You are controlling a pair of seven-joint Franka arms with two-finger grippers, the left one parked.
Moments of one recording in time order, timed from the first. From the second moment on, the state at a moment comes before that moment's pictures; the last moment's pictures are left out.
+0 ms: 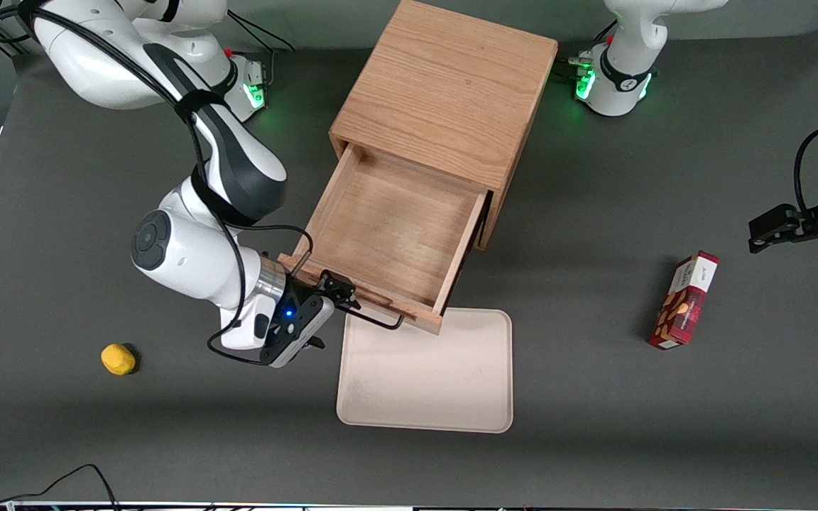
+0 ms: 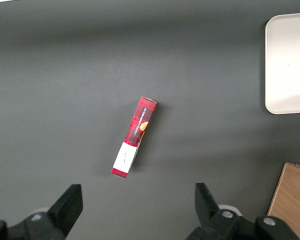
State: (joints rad) arm 0.09 0.60 0.44 -1.40 0.17 2.26 -0.34
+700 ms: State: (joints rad) arm -0.06 0.19 0.18 -1.48 0.10 1.71 -0.07
